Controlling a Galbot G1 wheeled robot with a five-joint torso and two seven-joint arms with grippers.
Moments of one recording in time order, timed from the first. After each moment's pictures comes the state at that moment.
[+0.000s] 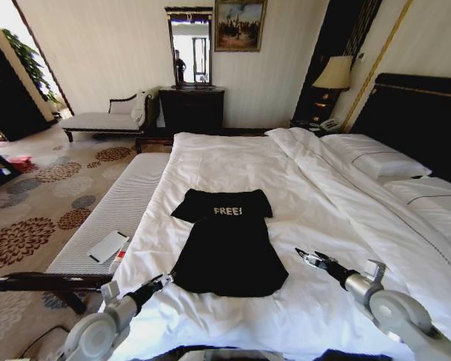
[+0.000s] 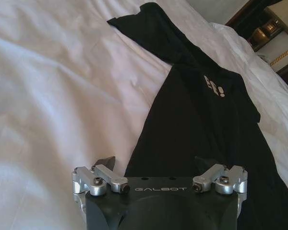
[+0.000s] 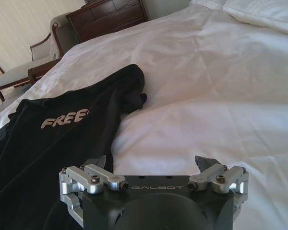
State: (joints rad) left arm 1.67 -0.85 -0.45 -2.14 -1.29 0.33 -0.20; right arm -1.74 0.75 0.83 1.98 1.17 -0.33 -0.01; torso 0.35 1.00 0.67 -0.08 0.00
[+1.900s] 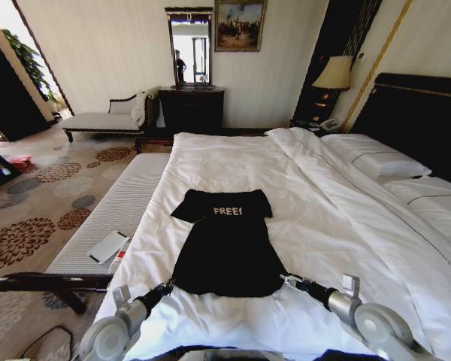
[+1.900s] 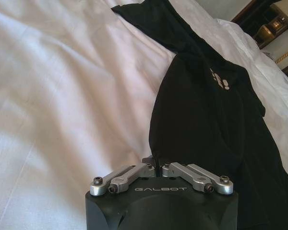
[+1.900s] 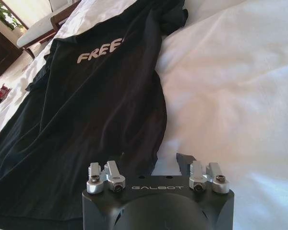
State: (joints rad) left arm 1.70 -0.90 -0.44 -2.13 -1.24 0.32 -0.19; right arm -1.80 0.77 0.72 2.05 1.19 -0.47 -0.05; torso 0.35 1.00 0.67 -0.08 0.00
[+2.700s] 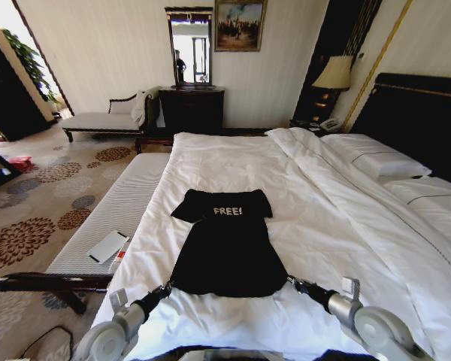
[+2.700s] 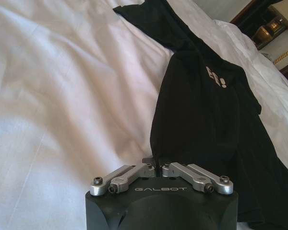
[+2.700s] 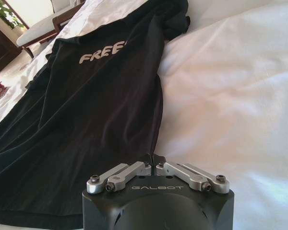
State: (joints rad) left arm 1.81 -0.89 -0.49 -2.17 -1.22 0.29 -0.15; right arm -1.85 0.80 0.74 2.08 1.12 -0.44 -0.06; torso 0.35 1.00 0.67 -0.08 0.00
